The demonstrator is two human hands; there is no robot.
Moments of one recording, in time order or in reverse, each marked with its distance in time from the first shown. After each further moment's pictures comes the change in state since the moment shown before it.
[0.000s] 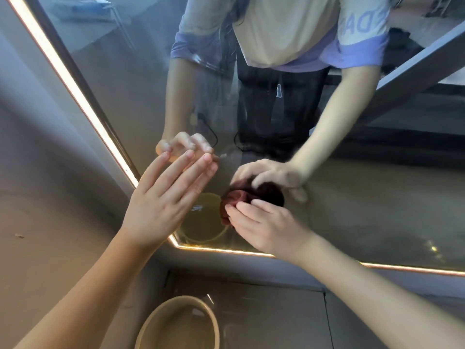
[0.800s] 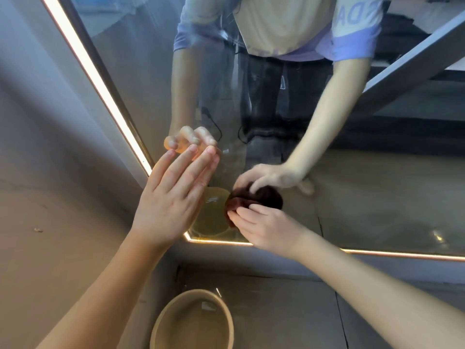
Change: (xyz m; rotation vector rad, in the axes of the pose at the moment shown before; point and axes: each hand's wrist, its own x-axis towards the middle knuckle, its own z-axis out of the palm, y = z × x) left_hand -0.015 0.000 -0.002 -0.095 0.050 -0.064; right_hand -0.005 -0.032 0.039 -0.021 -0.090 -0.110
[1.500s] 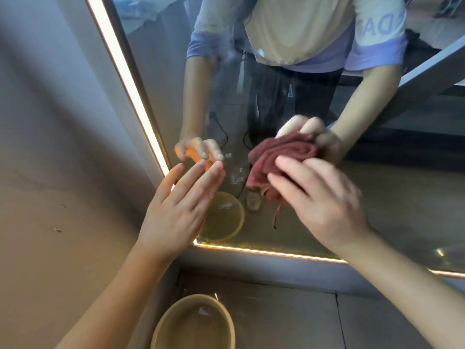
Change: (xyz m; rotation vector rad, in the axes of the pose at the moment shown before) left_hand -0.026 -0.009 -0.002 0.054 -0.042 0.015; right_hand 0.029 0.052 -0.081 -0.129 0.298 0.411
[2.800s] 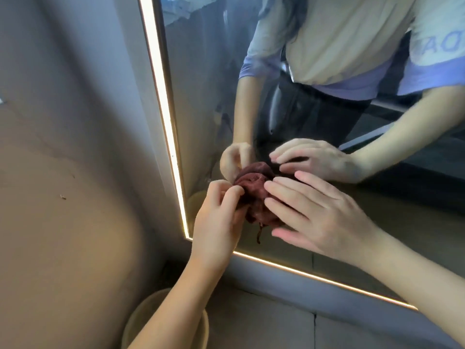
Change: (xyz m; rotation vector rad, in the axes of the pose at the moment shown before) left_hand 0.051 0.098 -0.015 -0.502 -0.126 -0.874; right_hand 0.012 0.032 -0.015 0.169 -0.282 -0.401
